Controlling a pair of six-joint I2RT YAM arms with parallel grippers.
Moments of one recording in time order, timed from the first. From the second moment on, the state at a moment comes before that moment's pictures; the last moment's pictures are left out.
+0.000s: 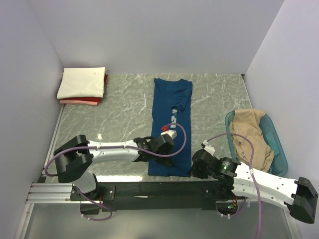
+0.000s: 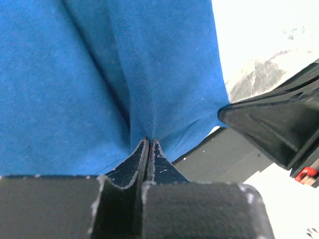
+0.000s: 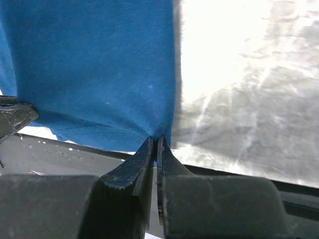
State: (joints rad) left arm -1.17 1.60 0.96 -0.29 -0.03 -0.84; right arm 1.02 0.71 0.32 -0.65 0.16 1.23
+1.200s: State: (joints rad) left arm -1.07 1.58 0.80 0.06 0.35 -0.96; right arm 1.01 0.61 0.48 -0.89 0.26 1.20
